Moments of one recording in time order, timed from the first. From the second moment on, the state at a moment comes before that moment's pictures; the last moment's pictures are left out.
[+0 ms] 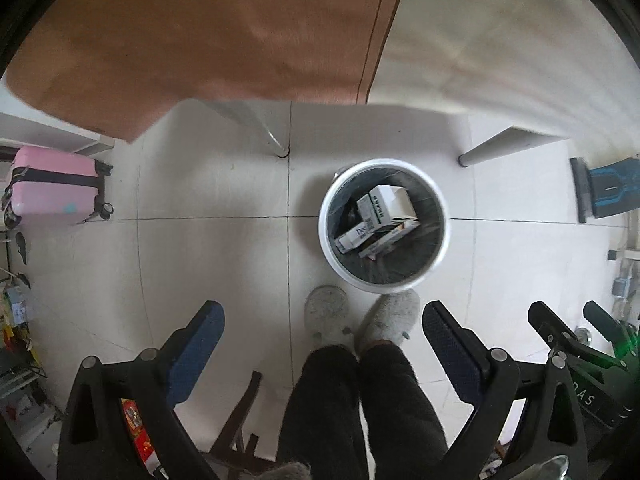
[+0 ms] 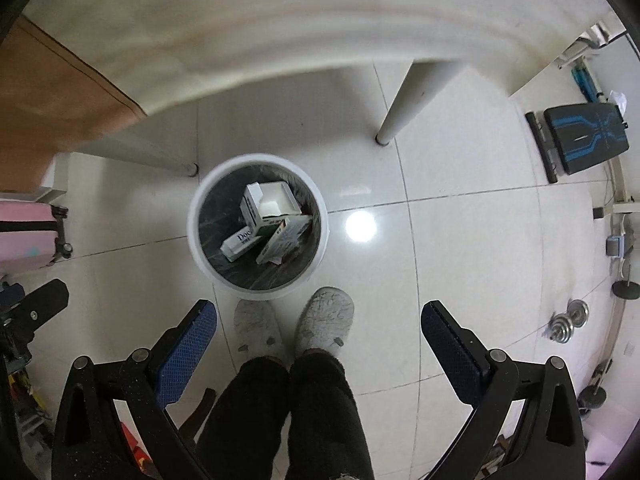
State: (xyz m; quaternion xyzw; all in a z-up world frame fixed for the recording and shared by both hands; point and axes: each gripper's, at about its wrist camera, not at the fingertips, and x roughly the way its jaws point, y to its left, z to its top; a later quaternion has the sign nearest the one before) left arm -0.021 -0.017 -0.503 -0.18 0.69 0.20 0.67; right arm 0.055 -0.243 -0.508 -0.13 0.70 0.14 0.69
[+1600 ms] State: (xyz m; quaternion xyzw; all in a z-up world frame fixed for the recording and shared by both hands) left arm 0.344 0.040 -0.343 -0.37 0.64 0.20 0.65; right arm 0.459 -0.233 -0.259 -0.05 0.66 0.14 0.73
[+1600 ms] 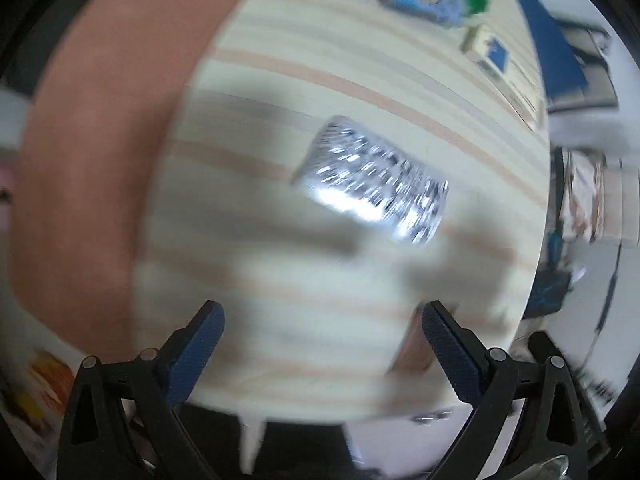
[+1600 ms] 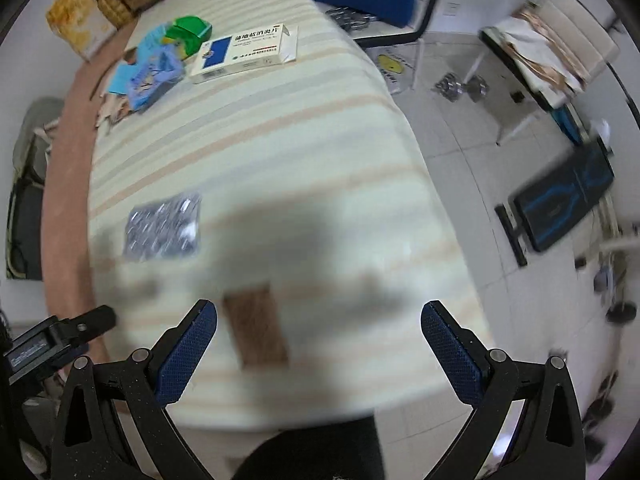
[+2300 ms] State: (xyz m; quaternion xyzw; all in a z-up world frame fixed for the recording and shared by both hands) left arm 0.423 0.049 -0.372 -0.37 0.65 0.31 0.59; right arm 0.683 -0.029 -0.330 -0.43 0.56 0.35 0.61
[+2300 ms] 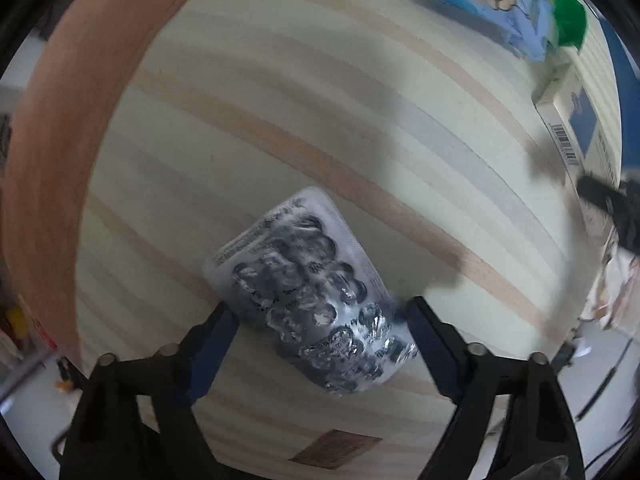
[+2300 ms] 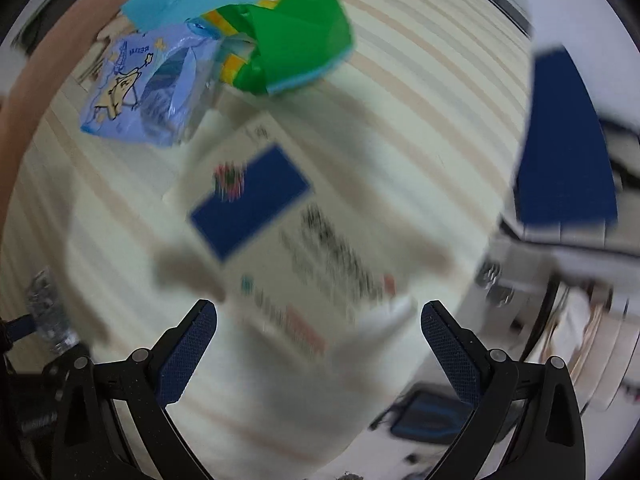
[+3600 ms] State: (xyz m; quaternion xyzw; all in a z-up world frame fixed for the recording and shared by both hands) left arm 0.454 0.018 -0.351 -0.24 0.67 0.20 0.67; right arm 0.643 -0.132 -0.327 -0.14 0.72 0.24 0.63
